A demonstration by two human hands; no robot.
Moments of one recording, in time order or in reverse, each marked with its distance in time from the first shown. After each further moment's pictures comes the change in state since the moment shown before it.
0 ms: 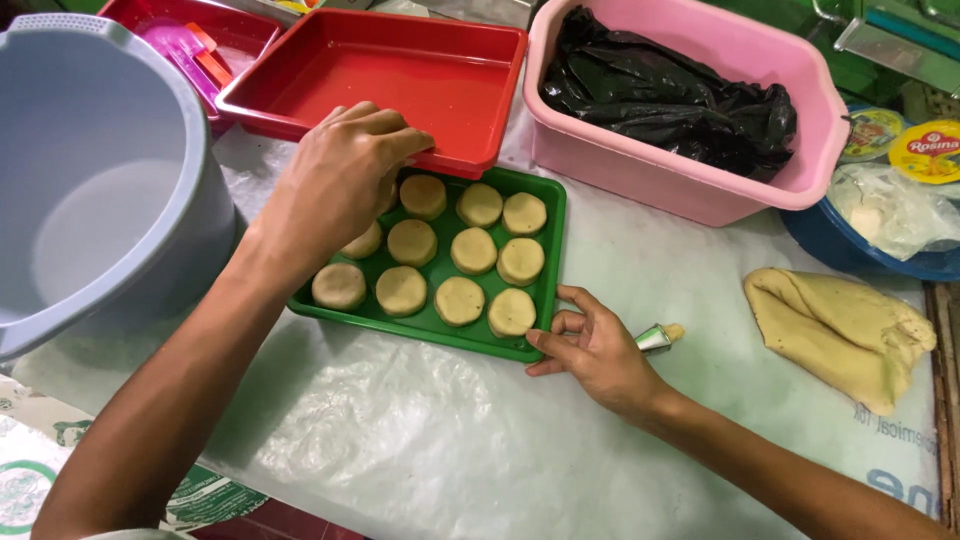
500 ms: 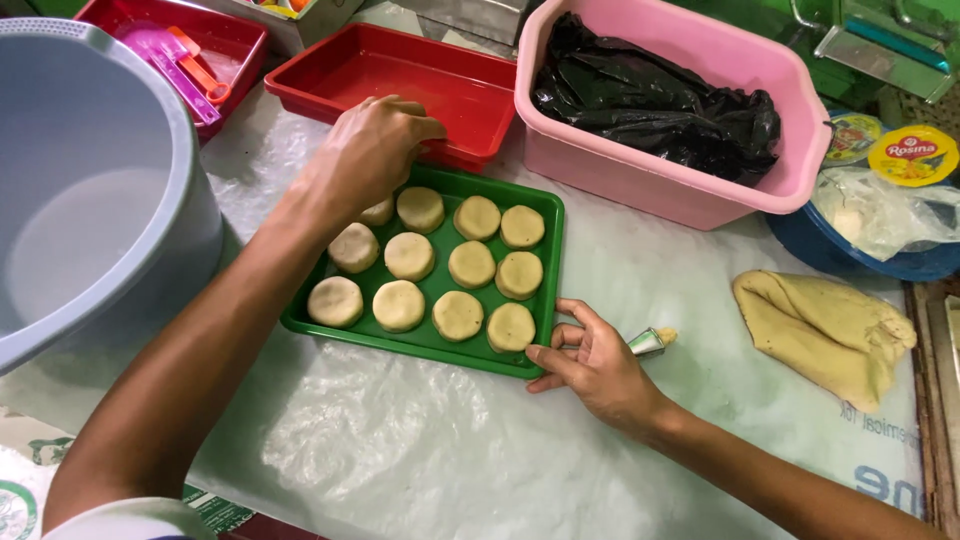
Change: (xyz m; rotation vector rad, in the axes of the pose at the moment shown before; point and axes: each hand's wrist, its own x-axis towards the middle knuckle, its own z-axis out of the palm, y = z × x) left_hand 0.032 -0.042 0.062 -0.107 -0.088 -0.033; right_hand -0.009 0.001 0.002 -0.009 0.011 0.011
